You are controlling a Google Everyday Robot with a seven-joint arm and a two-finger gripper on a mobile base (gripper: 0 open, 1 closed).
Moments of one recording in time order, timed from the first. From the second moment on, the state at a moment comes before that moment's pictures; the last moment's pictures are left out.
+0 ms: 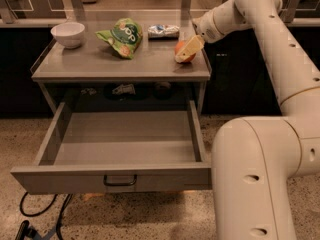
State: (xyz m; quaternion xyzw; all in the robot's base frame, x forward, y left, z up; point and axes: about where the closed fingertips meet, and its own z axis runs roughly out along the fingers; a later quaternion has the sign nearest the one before) arm 0.835 -0.121 0.887 -0.51 0.74 0.10 0.42
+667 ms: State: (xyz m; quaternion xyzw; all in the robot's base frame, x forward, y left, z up) arm 0.838 -0.133 0.879 -0.50 0.75 0.10 0.41
